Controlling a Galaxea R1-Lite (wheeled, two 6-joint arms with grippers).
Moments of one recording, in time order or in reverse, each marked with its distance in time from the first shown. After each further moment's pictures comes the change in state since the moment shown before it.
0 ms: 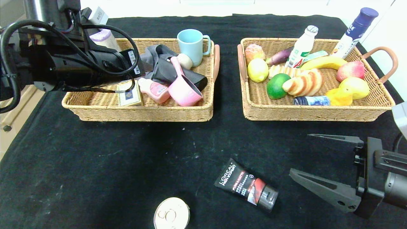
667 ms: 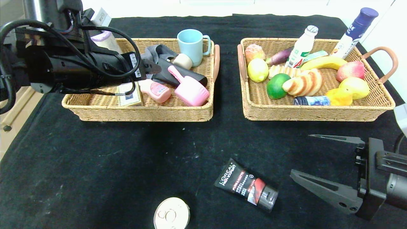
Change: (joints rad) left arm -0.021 -0.017 0.014 0.023 0.001 0.029; right arm 0.001 -0.007 0.005 0.000 0.001 -0.002
